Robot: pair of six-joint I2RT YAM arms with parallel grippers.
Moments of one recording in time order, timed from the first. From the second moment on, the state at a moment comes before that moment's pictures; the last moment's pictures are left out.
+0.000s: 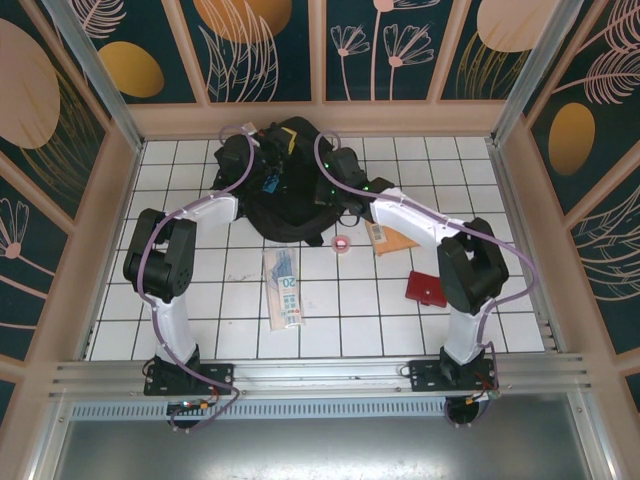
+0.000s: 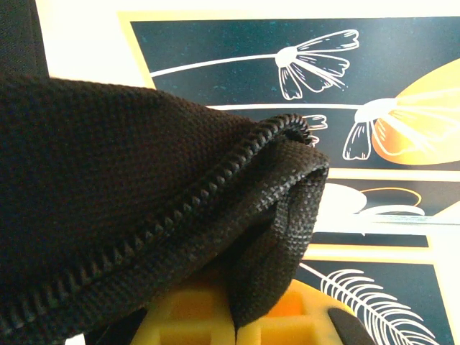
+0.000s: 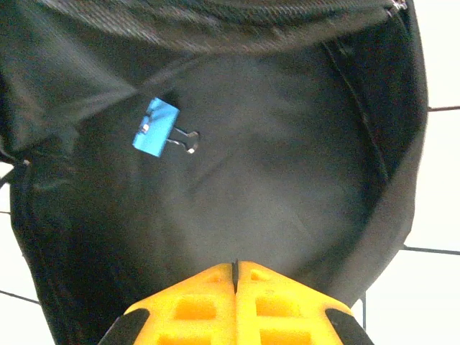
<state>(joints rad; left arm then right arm) -0.34 1.94 1.28 0.63 0.32 -1.58 0.66 1.84 1.43 -0.33 0.06 0.63</state>
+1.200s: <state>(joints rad) -0.32 1.92 1.27 0.62 0.33 -1.58 0.65 2.02 1.41 -0.70 0.05 0.42</state>
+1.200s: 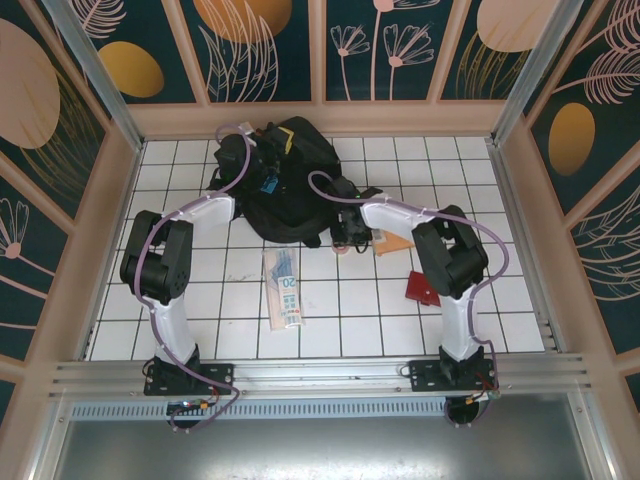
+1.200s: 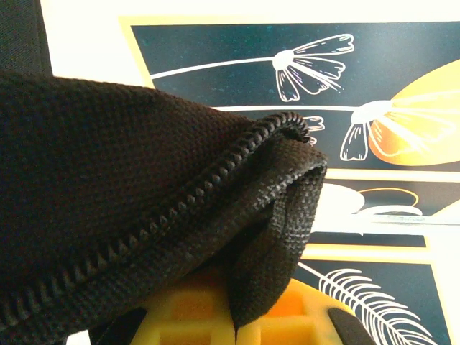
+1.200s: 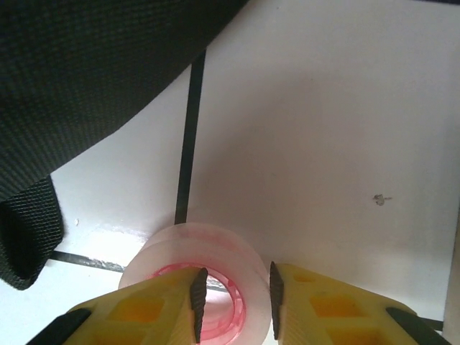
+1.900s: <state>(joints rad) -0.30 1.92 1.27 0.62 0.34 -1.59 0.67 1.96 1.28 -0.66 0.06 0.41</state>
